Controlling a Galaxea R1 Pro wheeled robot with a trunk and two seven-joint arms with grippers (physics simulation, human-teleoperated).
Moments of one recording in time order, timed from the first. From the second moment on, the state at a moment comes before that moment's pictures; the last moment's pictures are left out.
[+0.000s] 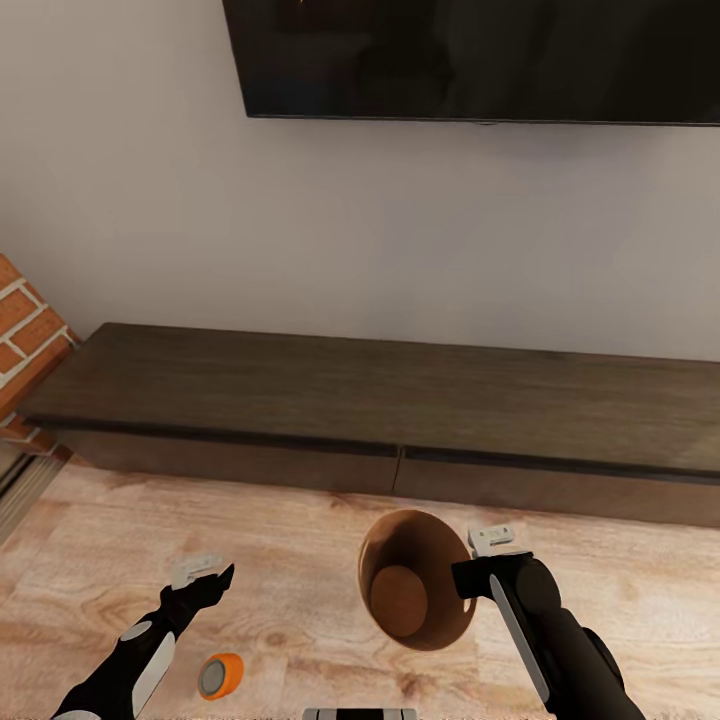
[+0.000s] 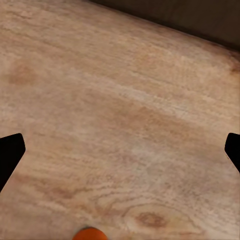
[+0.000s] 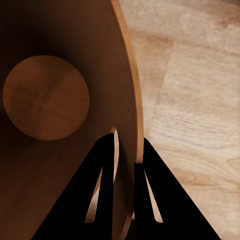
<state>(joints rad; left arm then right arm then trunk) -0.47 0.13 0.09 -0.52 0.21 -0.06 -0.13 -0.34 -0.01 0.13 -1.36 0.02 1.01 0.00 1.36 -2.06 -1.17</state>
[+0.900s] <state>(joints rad) -0.47 0.14 0.10 -0.52 0.21 -0.06 -0.13 -0.34 -0.01 0.13 -1.36 0.02 1.01 0.00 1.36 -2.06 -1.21</state>
